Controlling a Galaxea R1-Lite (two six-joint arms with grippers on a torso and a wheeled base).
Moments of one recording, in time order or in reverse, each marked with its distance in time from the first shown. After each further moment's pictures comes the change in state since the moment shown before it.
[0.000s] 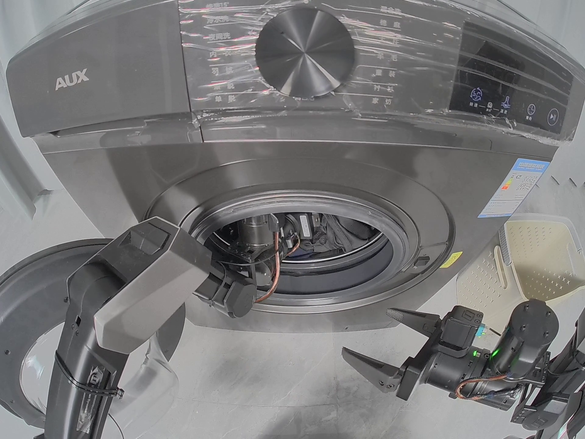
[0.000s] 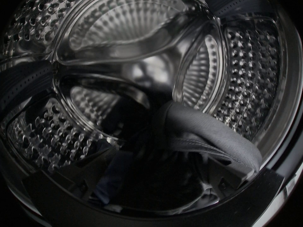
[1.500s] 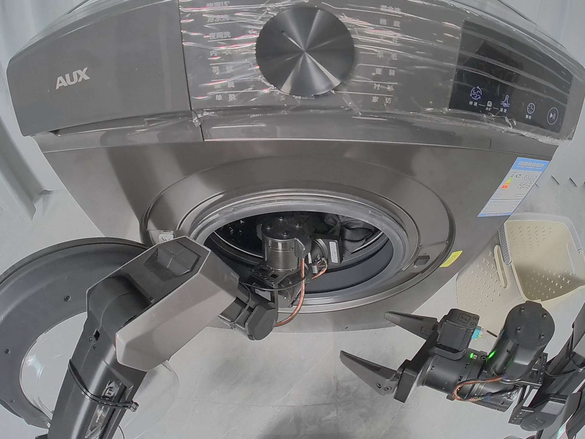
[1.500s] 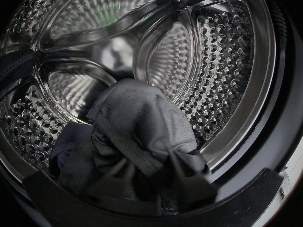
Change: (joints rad) left arm -0.090 0.040 0.035 -0.051 -0.092 0.007; right arm 0.002 0.017 0.001 0.000 0.002 0.003
